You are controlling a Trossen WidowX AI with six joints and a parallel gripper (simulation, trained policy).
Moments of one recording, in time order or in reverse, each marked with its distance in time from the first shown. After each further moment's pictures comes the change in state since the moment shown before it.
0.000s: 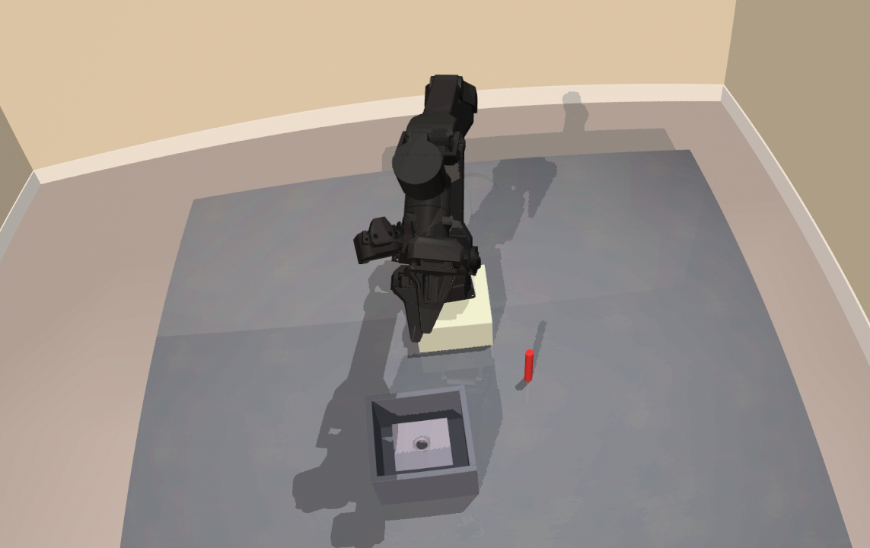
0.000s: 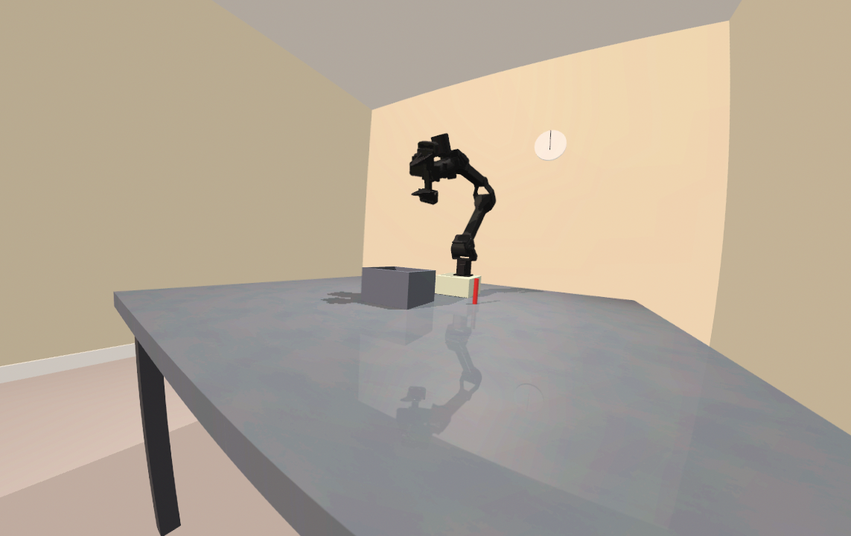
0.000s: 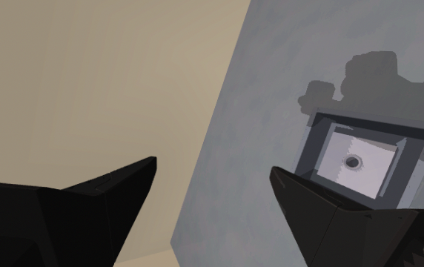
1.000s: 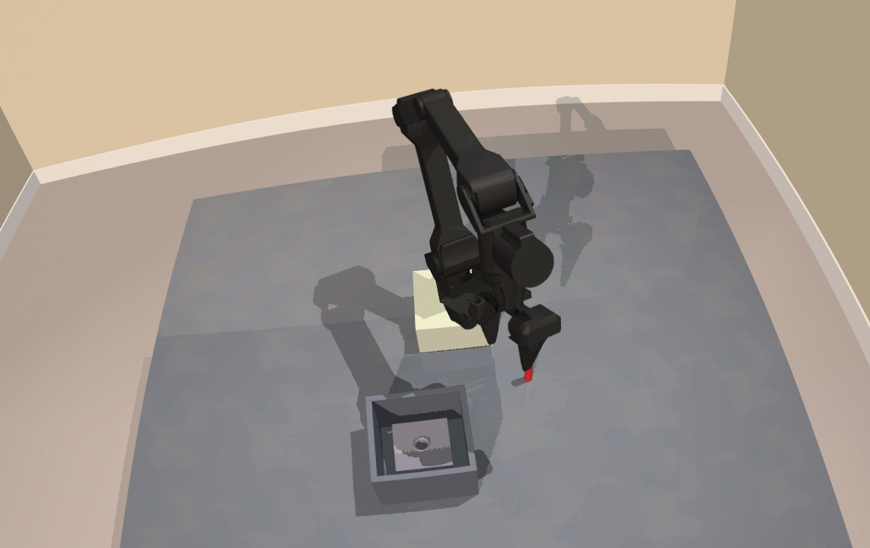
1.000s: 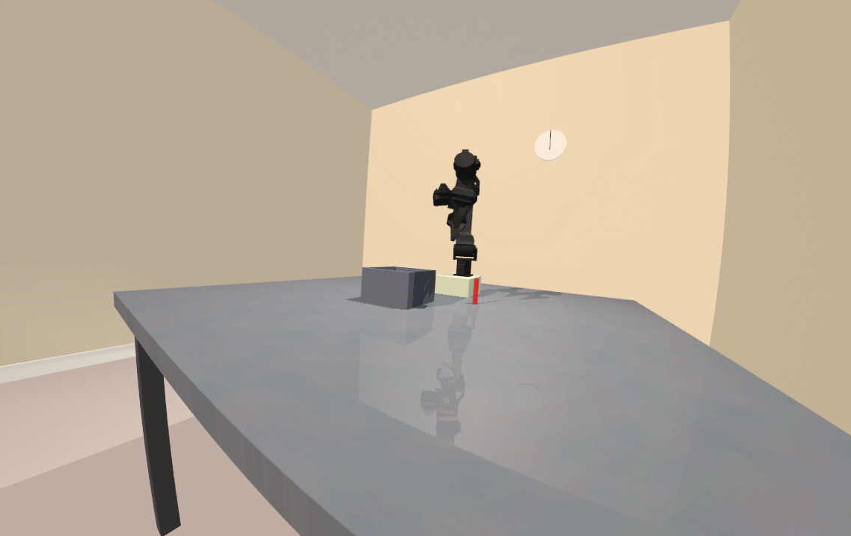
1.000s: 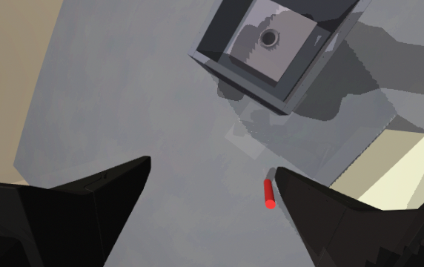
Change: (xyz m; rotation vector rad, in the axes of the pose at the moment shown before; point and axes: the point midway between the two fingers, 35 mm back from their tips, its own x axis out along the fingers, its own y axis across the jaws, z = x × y) arm 0.009 -0.111 -0.139 -0.276 0.376 -0.583
